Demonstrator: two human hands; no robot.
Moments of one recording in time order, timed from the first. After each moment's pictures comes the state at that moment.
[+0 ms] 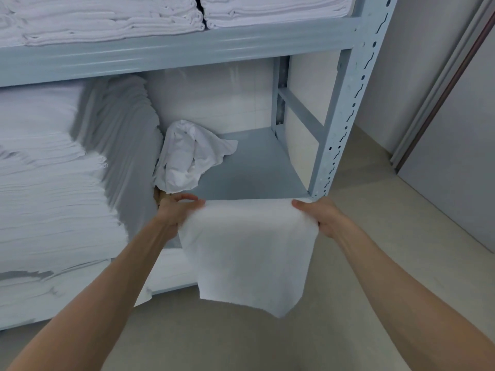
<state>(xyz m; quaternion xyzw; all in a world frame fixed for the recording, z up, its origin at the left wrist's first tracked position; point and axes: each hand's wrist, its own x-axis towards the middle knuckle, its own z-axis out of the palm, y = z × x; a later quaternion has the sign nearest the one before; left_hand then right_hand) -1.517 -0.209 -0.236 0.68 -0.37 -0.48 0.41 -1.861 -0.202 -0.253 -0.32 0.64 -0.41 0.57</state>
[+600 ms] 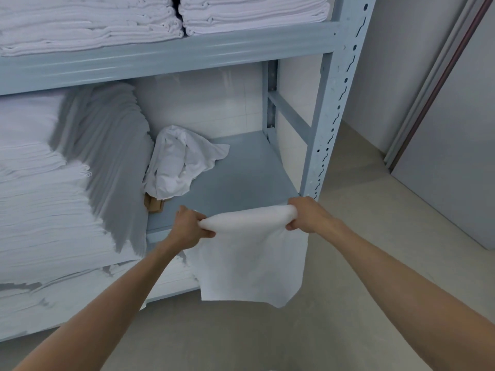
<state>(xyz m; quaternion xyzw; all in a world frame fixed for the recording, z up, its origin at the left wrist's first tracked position) -1.566 -0.199 -0.256 0.69 -0.68 -0.22 0.10 -1.871 -0.200 -0.231 -0.70 0.68 -0.04 0.24</state>
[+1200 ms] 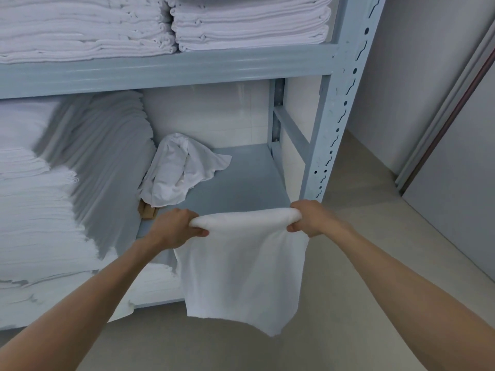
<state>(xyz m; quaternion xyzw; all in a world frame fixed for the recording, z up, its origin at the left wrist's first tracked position) -1.592 -0.221 -0.215 0.67 -0.74 -0.08 0.02 -1.924 -0.254 -0.208 -0.73 0.65 0.02 0.21</state>
